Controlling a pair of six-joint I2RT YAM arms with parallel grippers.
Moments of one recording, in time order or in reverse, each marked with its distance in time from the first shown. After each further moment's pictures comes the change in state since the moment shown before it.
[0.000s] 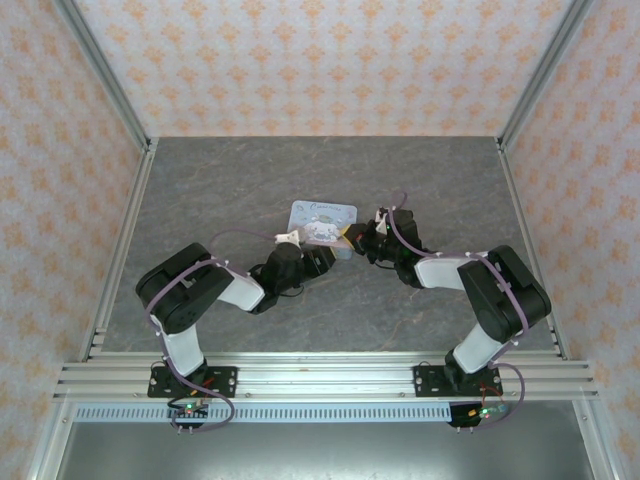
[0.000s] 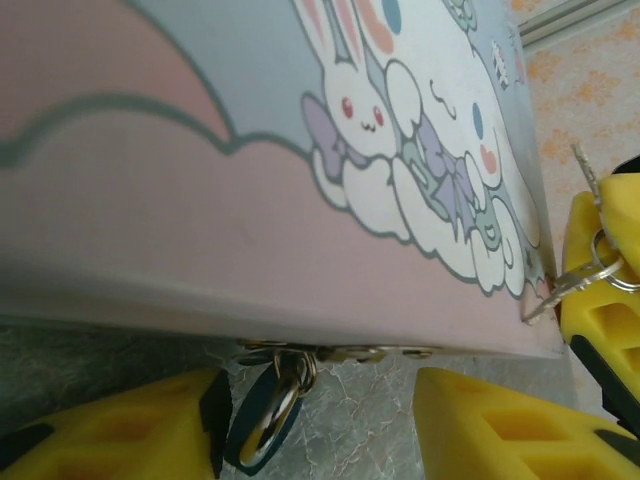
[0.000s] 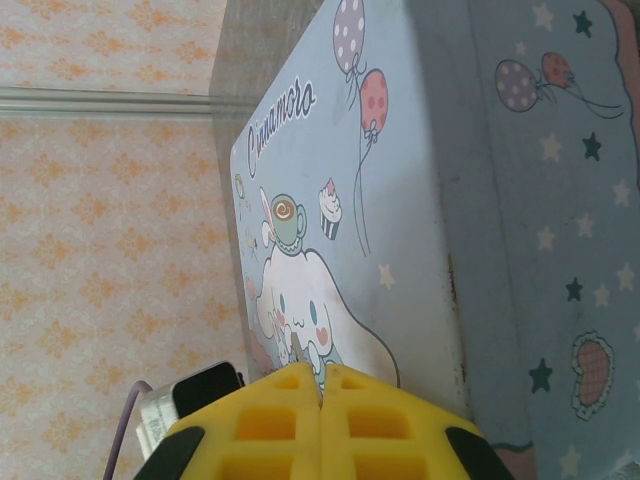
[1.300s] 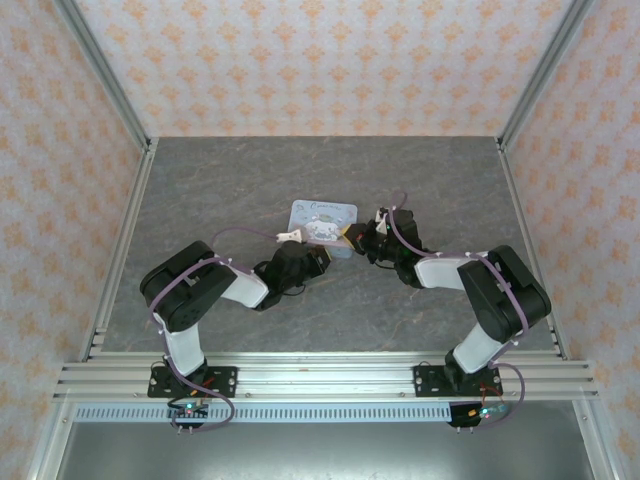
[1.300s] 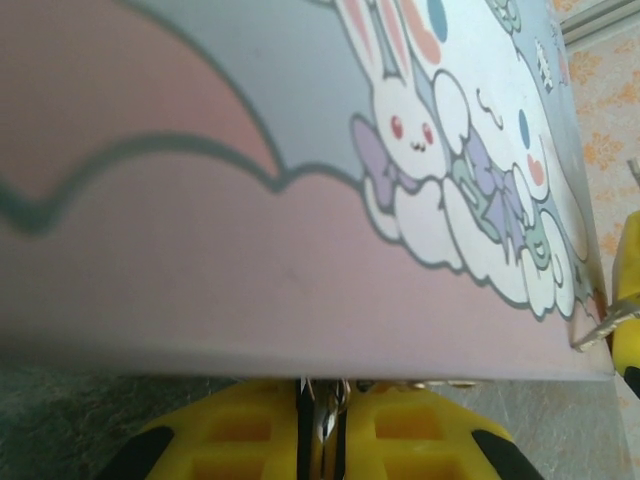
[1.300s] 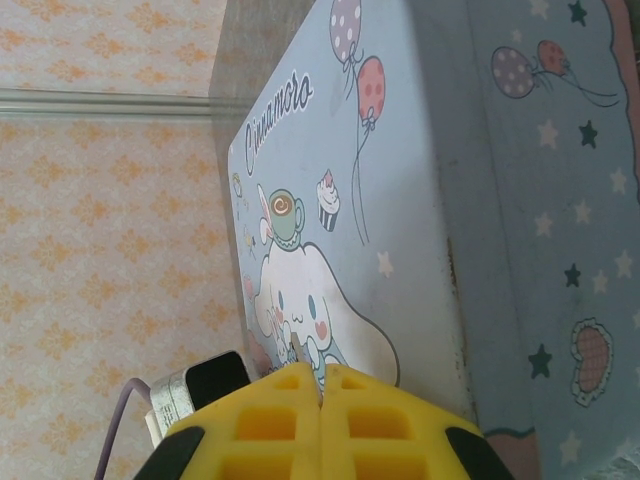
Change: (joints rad) left arm -0.004 0.012 0.043 -0.081 -0.047 0.023; right arm 0.000 -0.001 -0.001 0.000 0.003 0.000
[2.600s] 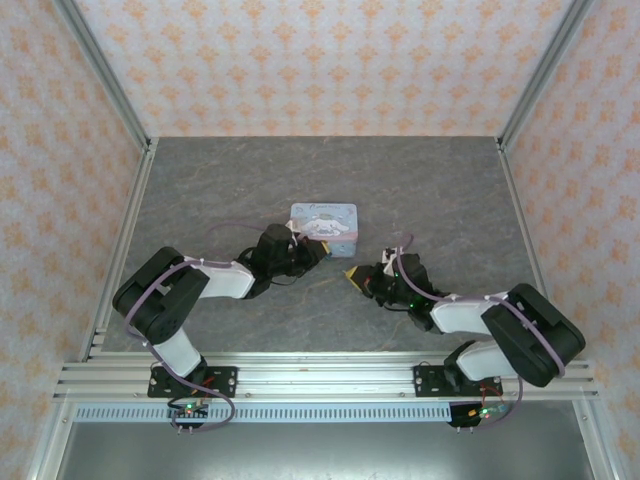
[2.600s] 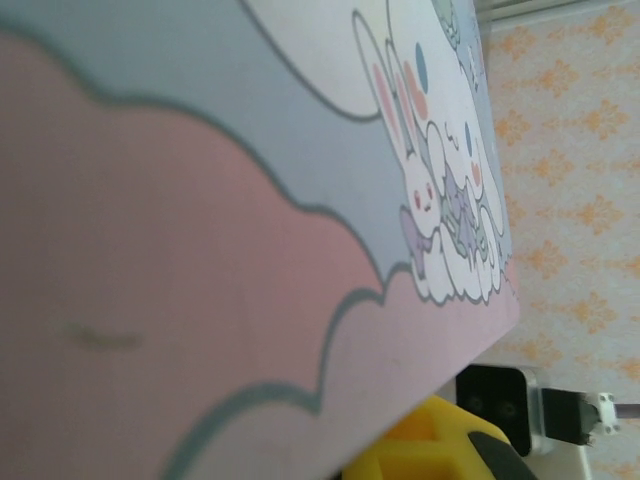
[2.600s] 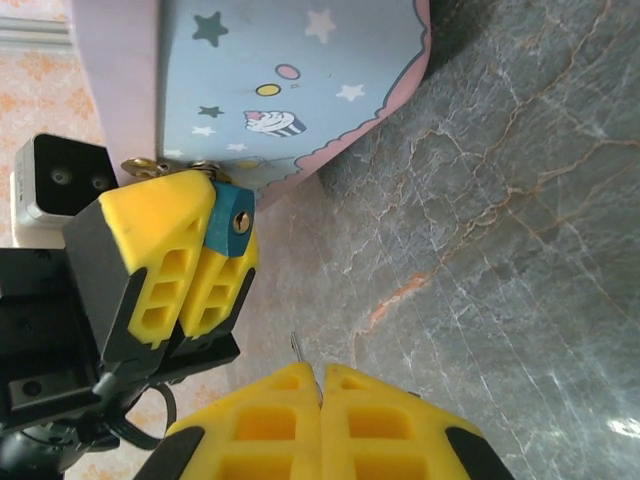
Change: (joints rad) left arm 0.112 -0.149 0.028 -0.164 0.332 -0.193; right arm 0.155 -0.259 -0.364 0.083 0.103 0.080
